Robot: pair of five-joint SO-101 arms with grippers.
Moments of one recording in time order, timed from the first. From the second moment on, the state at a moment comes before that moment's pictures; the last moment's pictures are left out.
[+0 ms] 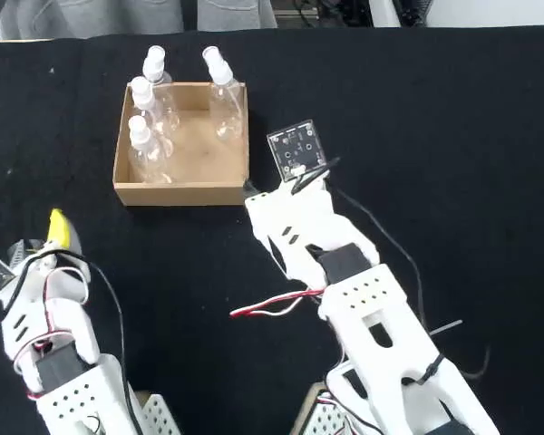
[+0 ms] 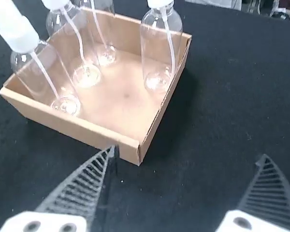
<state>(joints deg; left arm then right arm) -35.0 -103.6 95.6 35.9 16.5 -24.4 -40.6 58.6 26.3 -0.2</state>
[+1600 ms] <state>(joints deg) -50.1 -47.3 55.9 58.2 -9.3 -27.3 -40.6 59.6 26.3 -0.2</state>
